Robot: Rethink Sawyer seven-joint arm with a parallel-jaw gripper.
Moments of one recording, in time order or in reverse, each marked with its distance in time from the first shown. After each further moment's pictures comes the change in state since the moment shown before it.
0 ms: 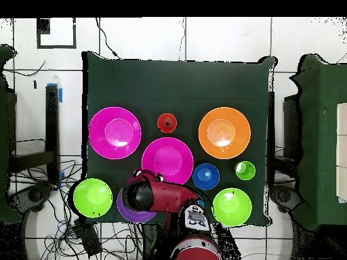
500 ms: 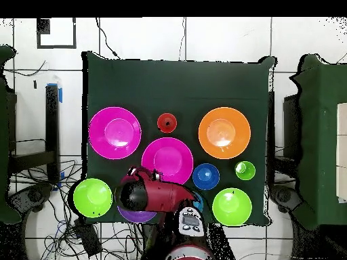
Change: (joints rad) arm 0.037 -0.056 0.001 0.001 0.018 0.007 0.011
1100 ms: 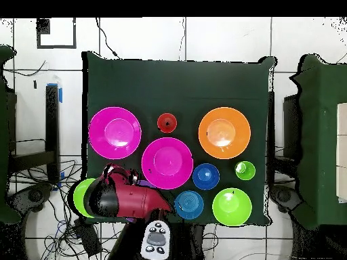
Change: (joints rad) arm 0.167 -0.092 -0.022 0.027 0.169 0.011 0.177
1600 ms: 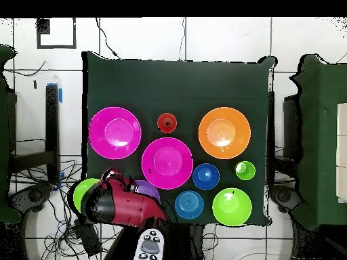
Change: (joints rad) arm 0.044 0.008 -0.031 0.047 0.087 0.000 0.170
